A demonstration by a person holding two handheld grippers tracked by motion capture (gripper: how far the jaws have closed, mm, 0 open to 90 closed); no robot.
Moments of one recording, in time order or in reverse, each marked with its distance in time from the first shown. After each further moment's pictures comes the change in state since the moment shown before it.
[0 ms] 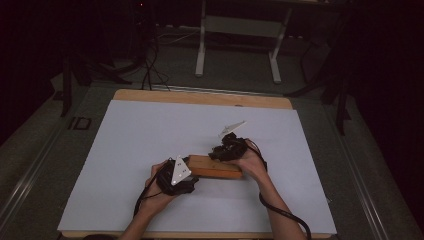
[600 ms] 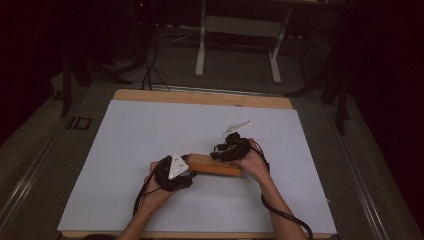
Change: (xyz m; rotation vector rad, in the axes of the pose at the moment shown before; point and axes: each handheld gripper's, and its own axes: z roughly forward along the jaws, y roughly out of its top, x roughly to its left) left arm 0.011 0.000 0.003 -0.008 0.007 -0.052; right arm -0.001 -0.004 -0.009 -0.032 -0.033 0.032
